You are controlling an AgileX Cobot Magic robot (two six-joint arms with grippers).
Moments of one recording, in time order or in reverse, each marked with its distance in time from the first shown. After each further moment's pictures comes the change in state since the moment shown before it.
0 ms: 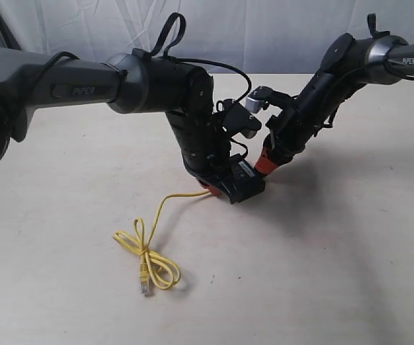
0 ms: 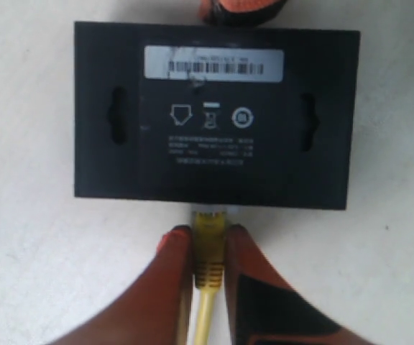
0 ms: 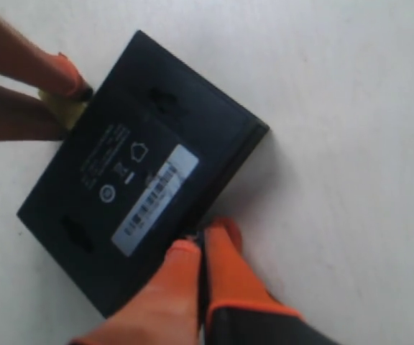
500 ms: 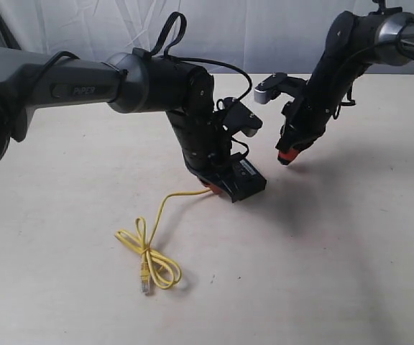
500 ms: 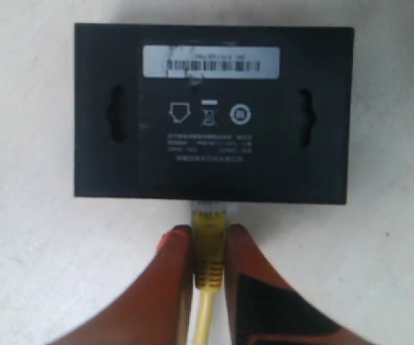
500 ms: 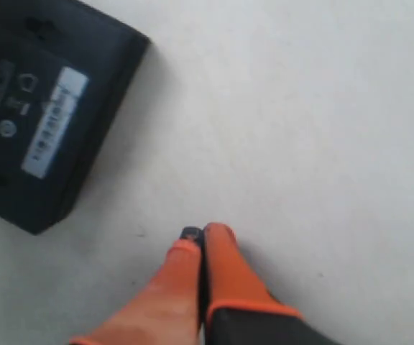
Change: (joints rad) left arm 0.000 0.000 -0.004 0.004 -0.008 -0.007; right arm 0.007 -0.091 0.000 -0.299 -0.079 0.315
